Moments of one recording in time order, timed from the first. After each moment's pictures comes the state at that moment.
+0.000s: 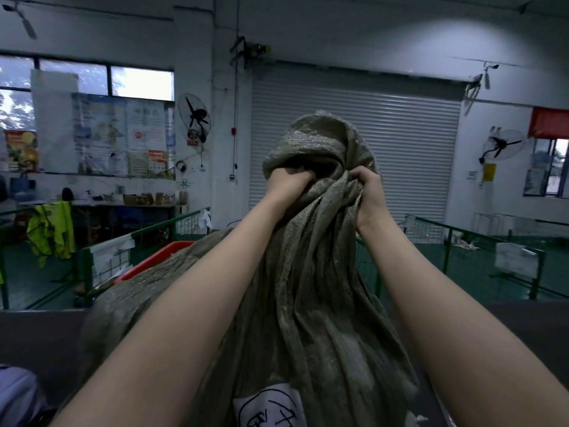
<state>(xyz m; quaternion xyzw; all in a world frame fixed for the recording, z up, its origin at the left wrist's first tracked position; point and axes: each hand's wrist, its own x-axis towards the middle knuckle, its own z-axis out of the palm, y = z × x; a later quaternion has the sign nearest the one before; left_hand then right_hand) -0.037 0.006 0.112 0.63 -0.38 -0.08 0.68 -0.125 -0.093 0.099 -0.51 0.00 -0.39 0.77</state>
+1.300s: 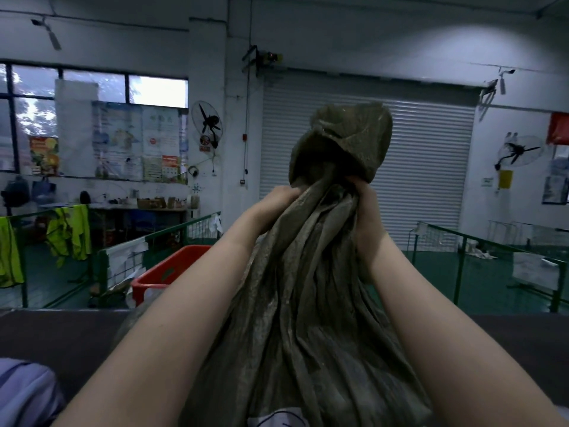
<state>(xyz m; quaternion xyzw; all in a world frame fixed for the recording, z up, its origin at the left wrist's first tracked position) -0.022 0.042 0.104 0.68 -0.47 -0.12 0.56 -0.108 -0.064 0.086 -0.50 -0.05 -0.35 0.79</state>
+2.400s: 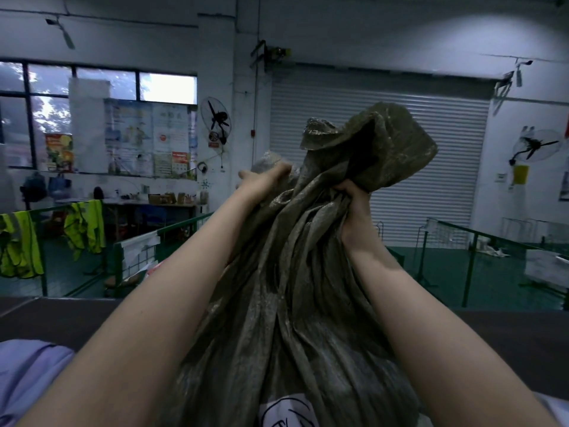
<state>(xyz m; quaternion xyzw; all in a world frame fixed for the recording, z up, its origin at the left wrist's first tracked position) 0.010 0.069 0.113 0.74 -0.31 -0.06 0.59 -0.105 -0.025 0.077 -0.40 -0.12 -0.38 0.83</state>
